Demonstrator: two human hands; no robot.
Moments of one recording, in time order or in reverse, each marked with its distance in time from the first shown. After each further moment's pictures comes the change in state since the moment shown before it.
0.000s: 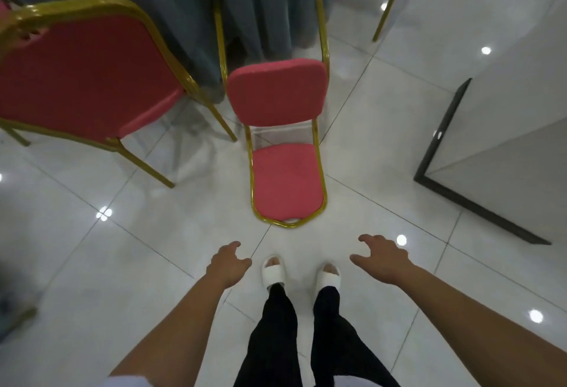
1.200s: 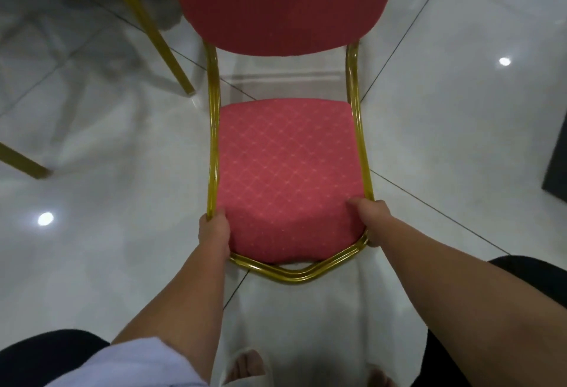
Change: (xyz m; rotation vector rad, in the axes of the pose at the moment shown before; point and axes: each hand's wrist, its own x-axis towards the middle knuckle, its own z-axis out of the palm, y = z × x) left_hand 0.608 -0.026 0.181 -1.099 0.300 -0.173; right_hand 0.621 -0.021 0.189 1.149 0.191 0.339
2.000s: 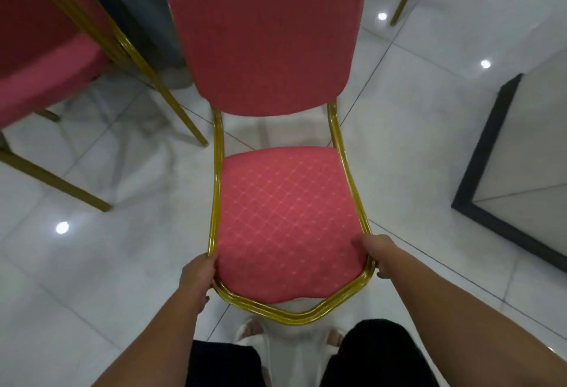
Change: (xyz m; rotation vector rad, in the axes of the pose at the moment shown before) left_hand -0.270 0.130 -0.105 0.269 -0.048 -0.152; right_hand -0.253 -0.097 -0.153 -0.153 -0.058 0.107
